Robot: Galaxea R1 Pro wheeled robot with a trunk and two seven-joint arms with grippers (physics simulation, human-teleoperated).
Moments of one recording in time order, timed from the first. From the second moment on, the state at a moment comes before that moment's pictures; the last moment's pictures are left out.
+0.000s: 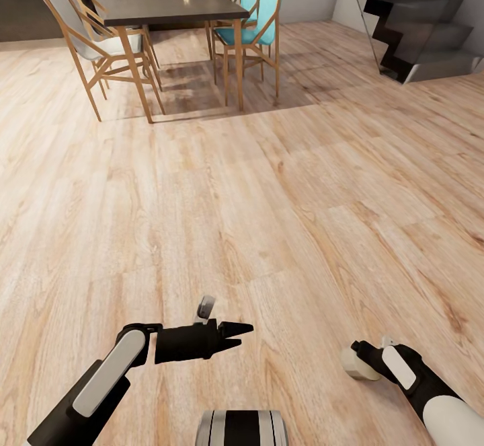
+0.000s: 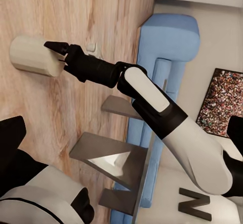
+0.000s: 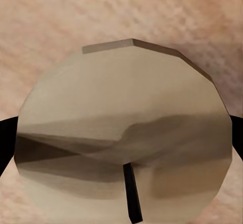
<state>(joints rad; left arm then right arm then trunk) -0.40 0.18 -0.40 -1.44 1.39 1.00 -0.15 -0.62 -0.24 -0.02 -0.47 -0.70 0.42 -0.21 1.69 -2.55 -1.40</state>
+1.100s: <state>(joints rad) -0.40 0.18 -0.40 -1.44 1.39 1.00 -0.15 -0.62 -0.24 -0.02 -0.48 -0.70 0.43 -0.19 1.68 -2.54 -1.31</state>
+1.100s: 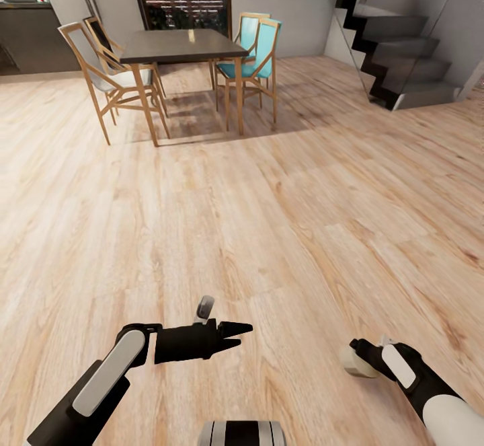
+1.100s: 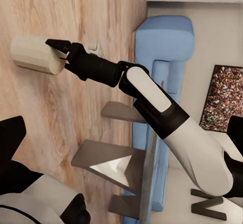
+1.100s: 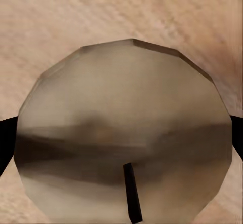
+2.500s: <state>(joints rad) -0.40 0.20 -0.39 -1.44 1.39 1.00 -0.15 -0.62 -0.24 -0.02 -0.53 -0.70 0.44 -0.19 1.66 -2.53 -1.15</state>
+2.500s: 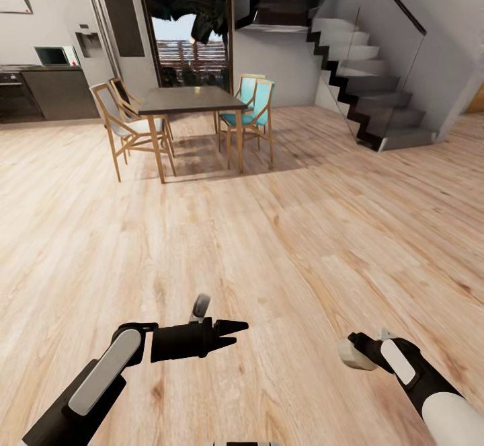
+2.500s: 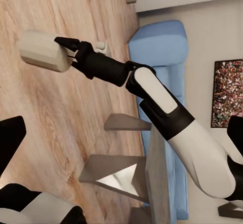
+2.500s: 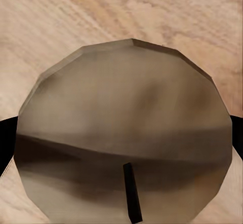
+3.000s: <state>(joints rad) -0.40 0.20 -0.39 -1.44 1.39 1.00 -0.15 -0.62 -0.24 -0.02 -0.53 -0.70 0.44 -0.19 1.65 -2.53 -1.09</state>
